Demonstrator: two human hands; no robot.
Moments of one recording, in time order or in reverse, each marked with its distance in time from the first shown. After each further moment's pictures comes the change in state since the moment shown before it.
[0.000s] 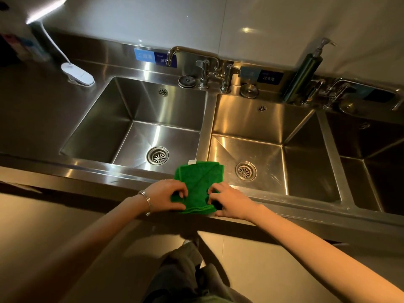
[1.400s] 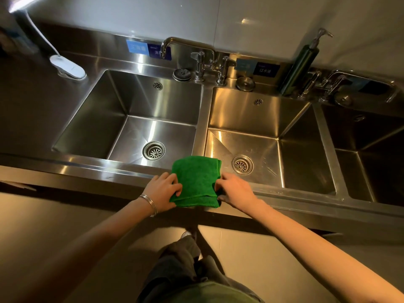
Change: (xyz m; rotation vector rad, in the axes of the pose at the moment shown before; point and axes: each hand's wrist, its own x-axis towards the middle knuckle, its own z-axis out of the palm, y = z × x) left_hand 0.000 0.013 0.018 0.434 0.036 -0.153; right_hand -0.006 0.003 -0.006 -0.019 0.077 0.295
